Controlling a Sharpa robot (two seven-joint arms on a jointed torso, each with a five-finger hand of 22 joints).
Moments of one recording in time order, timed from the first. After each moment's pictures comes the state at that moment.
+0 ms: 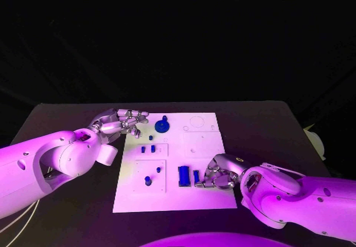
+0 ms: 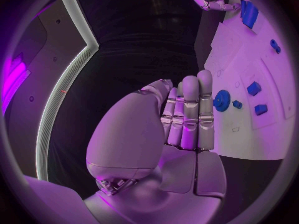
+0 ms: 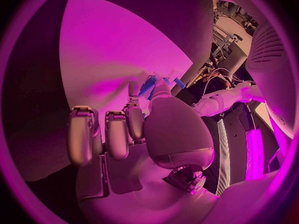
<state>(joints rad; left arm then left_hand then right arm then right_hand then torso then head) 1.18 -0.91 -0.04 1.59 -0.07 -0.16 0.18 1.48 -0.14 0.34 0.19 0.34 1.02 0.18 0.09 0.09 1.09 0.11 0.24 0.19 1.20 0.03 0.94 0.55 0.17 1.14 0.11 0.71 0.88 0.98 -1.06 -0.16 1.99 -1.46 -0.47 -0.54 1.25 0.00 -0.24 0.29 0.31 1.16 0.04 0.27 0.43 1.45 -0.03 1.26 1.32 1.47 -0.09 1.48 1.31 0.05 1.46 0.03 1.42 1.31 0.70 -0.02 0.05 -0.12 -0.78</state>
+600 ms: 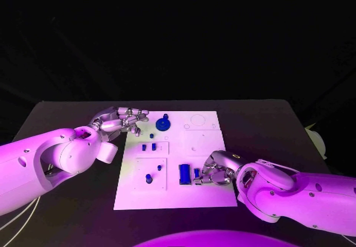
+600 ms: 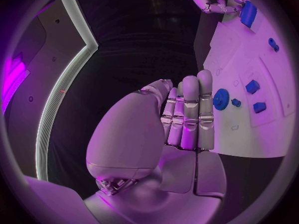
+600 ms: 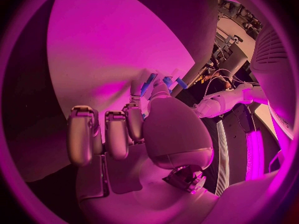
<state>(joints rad) 1.18 -0.91 -0.04 1.59 -0.07 -0.16 0.17 1.48 -0.14 0.34 0.19 0.34 1.02 0.18 0.09 0.09 1.09 0.11 0.24 0.19 1.20 0.03 0.94 0.55 0.17 1.14 0.11 0.71 0.88 0.98 -1.02 -0.15 1.94 -1.46 -0.46 -0.54 1.26 0.02 -0.24 0.29 0.31 1.17 0.03 0.27 0.43 1.45 -0.02 1.27 1.35 1.47 -0.09 1.48 1.31 0.05 1.46 0.03 1.42 1.31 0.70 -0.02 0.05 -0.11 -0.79</state>
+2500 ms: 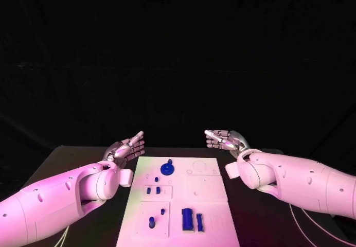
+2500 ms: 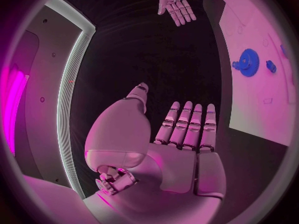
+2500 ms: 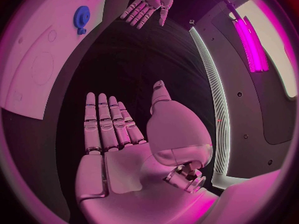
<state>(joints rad) 1.13 -0.70 -0.05 1.30 0.09 -0.39 0.33 1.08 -0.05 0.02 0.18 0.24 0.64 0.11 0.02 0.02 0.64 0.14 0.02 0.02 0.54 0.13 0.03 0.03 0.10 0.47 0.21 0.02 0.20 1.16 -0.75 -0.11 1.27 -0.16 -0.45 0.37 1.08 0.03 -0.18 0.10 0.14 0.68 0.15 0.02 0.12 0.77 0.12 0.02 0.06 0.79 0.09 0.02 0.12 0.15 0.68 0.17 0.02 0.41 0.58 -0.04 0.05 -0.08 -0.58</state>
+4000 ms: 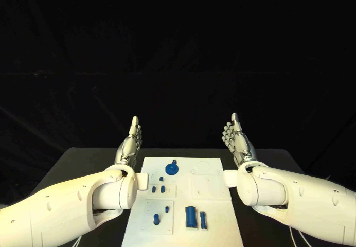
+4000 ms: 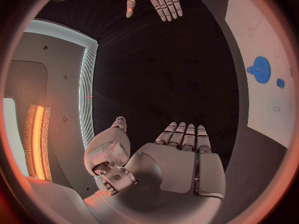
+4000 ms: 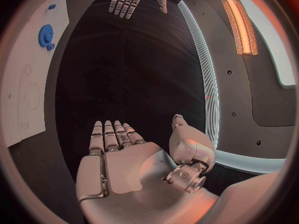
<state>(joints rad) 1.05 -0.78 0.00 1.57 0.01 -0.76 0.50 0.17 0.00 0.00 0.01 0.01 0.10 0.00 0.01 0.00 0.10 0.00 0.01 0.00 0.06 0.00 0.00 0.00 0.01 0.04 0.00 0.01 0.00 1.05 -0.78 0.00 1.57 0.00 -0.77 0.50 0.17 0.00 -0.01 0.00 0.01 0.11 0.00 0.00 0.00 0.12 0.00 0.01 0.00 0.12 0.00 0.00 0.00 0.01 0.11 0.00 0.00 0.02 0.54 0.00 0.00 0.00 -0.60</state>
